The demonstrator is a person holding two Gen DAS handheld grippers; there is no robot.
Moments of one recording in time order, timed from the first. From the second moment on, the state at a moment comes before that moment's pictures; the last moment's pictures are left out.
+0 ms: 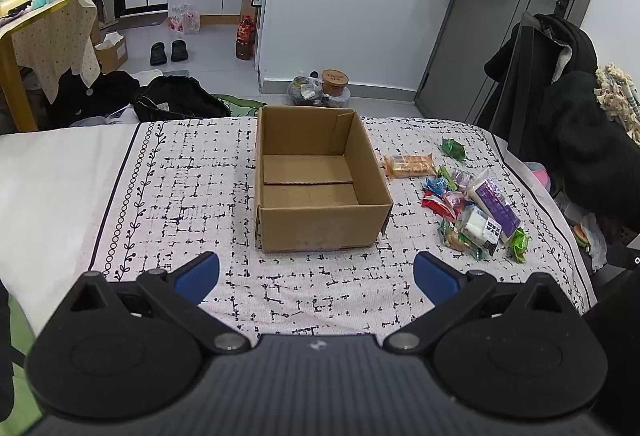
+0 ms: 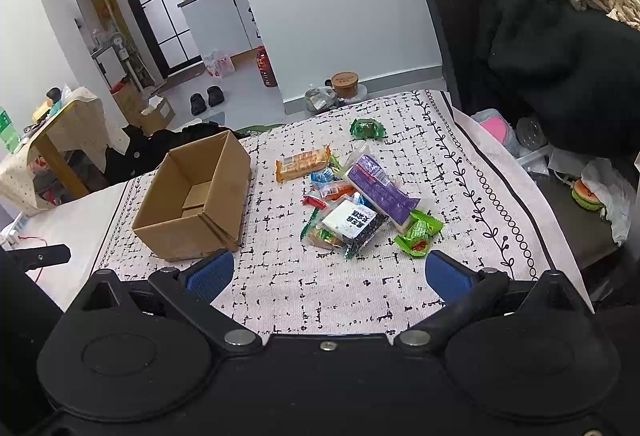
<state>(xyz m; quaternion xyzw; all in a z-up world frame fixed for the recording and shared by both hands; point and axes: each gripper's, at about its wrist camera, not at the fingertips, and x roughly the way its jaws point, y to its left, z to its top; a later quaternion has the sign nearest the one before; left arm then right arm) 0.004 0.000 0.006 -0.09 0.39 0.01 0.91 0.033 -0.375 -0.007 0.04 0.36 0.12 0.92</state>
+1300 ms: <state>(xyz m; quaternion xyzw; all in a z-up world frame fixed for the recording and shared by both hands) 0.009 -0.003 0.006 -0.09 0.39 0.00 0.92 0.035 -0.373 -0.003 0.04 0.35 0.12 0.93</state>
